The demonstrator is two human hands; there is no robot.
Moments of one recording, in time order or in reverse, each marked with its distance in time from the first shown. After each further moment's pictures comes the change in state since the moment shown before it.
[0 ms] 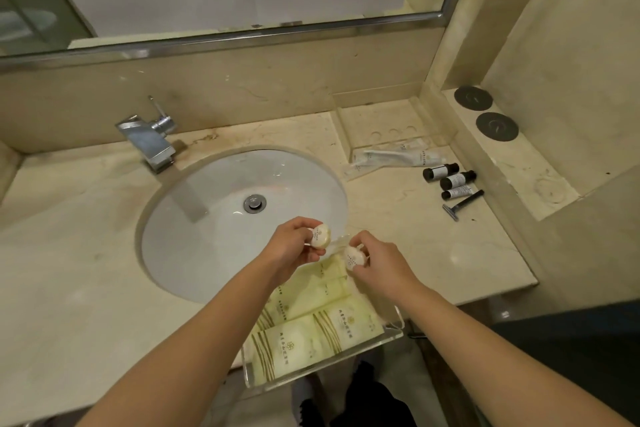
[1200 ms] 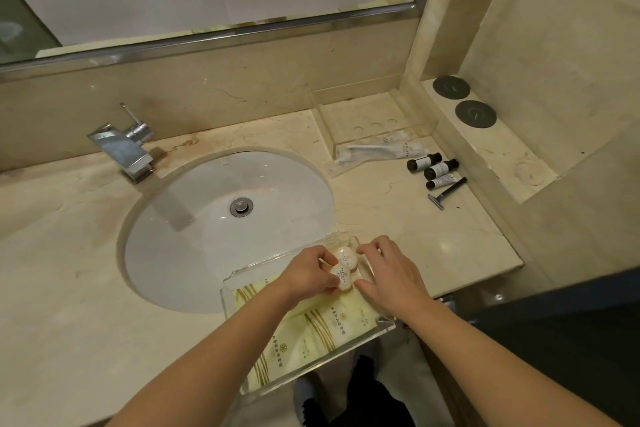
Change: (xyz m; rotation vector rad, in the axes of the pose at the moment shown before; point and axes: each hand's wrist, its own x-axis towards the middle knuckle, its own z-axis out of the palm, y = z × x) left_hand 0.006 -0.045 0.030 0.558 -0.153 0.042; right_hand -0.027 0.031 0.004 -0.426 0.142 -0.114
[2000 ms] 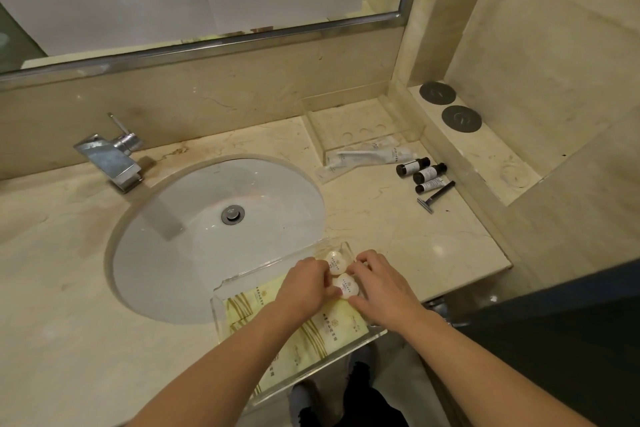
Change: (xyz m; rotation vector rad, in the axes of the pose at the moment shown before) left_hand 0.010 -0.008 0.018 0.710 0.156 0.264; right_hand -0.006 0.007 0.011 0.066 -0.055 -0.067
